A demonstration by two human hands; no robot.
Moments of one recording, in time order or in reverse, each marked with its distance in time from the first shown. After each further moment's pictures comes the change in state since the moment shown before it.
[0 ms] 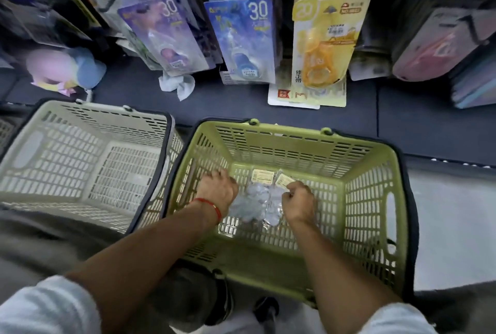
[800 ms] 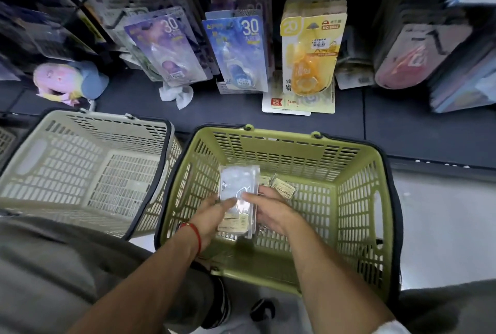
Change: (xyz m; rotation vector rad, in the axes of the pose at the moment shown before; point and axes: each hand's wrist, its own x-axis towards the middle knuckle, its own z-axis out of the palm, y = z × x) left_hand -0.067 0.017 -0.016 -2.134 -0.244 -0.484; right_hand -0.032 -0.040 -0.011 0.767 -0.788 0.151
